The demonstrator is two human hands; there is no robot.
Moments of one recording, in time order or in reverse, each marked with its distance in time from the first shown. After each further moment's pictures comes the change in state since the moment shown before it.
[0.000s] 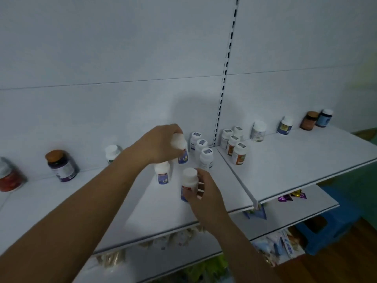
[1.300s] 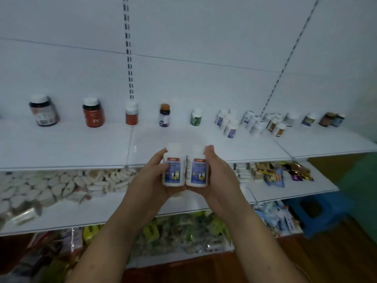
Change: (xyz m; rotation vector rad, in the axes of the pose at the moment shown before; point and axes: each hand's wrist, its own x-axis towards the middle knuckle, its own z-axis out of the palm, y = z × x) left_hand -0.483 -0.090 -0.060 -1.707 0.178 -0.158; right_hand -0.269 -0.181 0.227 0.595 -0.129 0.264
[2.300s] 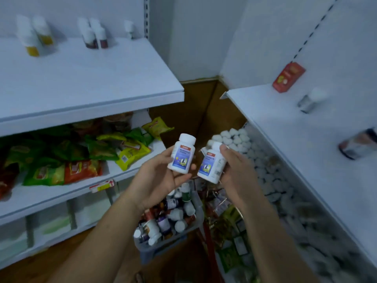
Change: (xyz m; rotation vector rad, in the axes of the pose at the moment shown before) left_hand -0.342 0.141 -0.414 -0.474 0.856 0.528; right_hand 0.001 0.303 0.520 -0.297 -0.959 0.475
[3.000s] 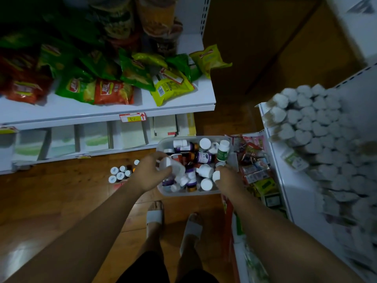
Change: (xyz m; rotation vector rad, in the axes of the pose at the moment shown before) left_hand -0.044 -0.125 -0.255 1.357 0.724 -0.084; right_hand 0.131 0.334 -0.106 -1.781 -0.539 0.067
